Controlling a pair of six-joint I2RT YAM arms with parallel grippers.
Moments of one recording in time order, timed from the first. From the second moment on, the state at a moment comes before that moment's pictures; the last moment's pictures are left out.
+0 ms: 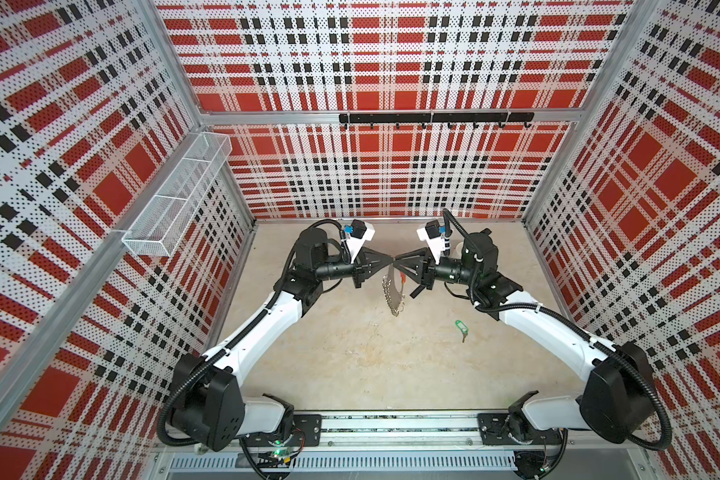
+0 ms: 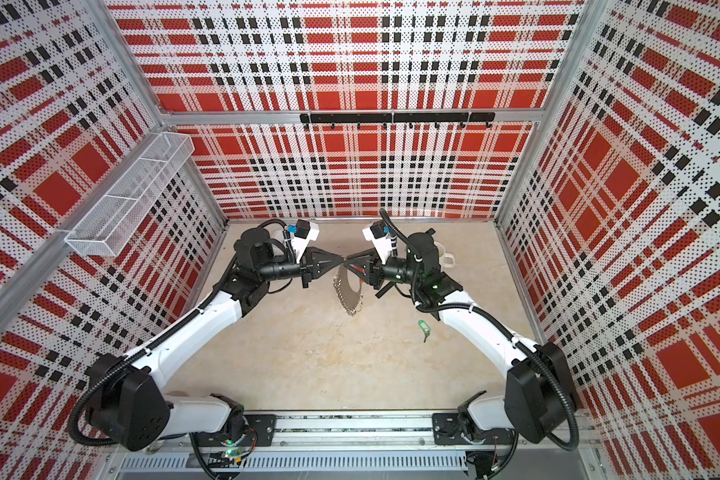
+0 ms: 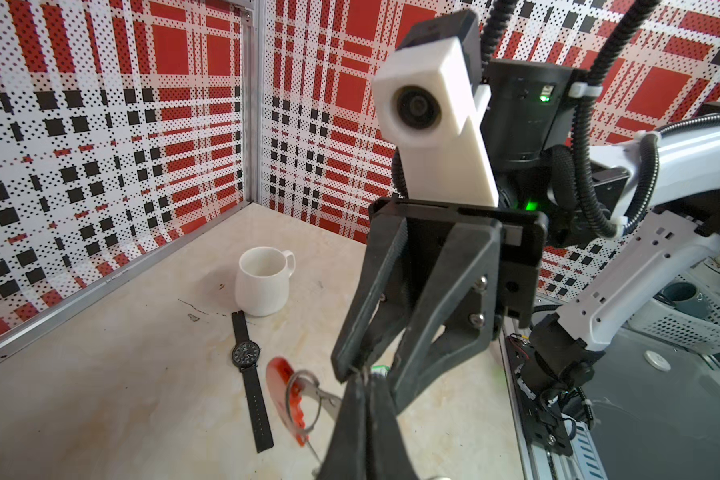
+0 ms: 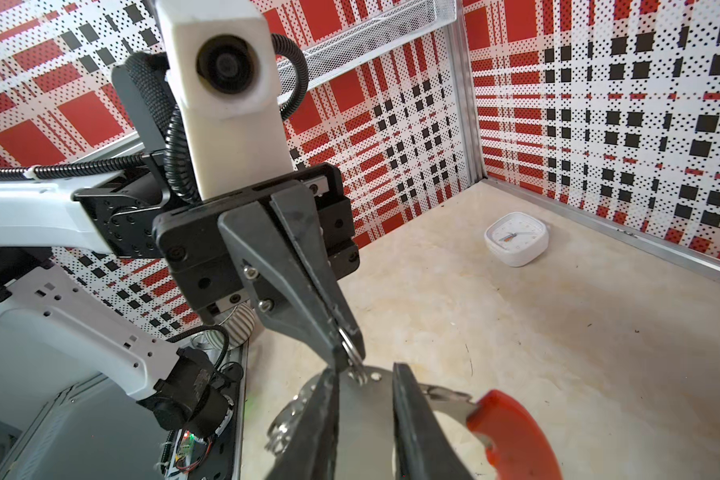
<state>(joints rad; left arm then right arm) -0.39 1.35 1.05 0.15 0.94 -0.09 0.51 1.38 1.04 0.23 -0.77 0.24</state>
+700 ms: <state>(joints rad) -0.40 1.36 1.05 0.15 0.94 -0.09 0.51 1.40 1.04 0.25 -0.80 0.26</state>
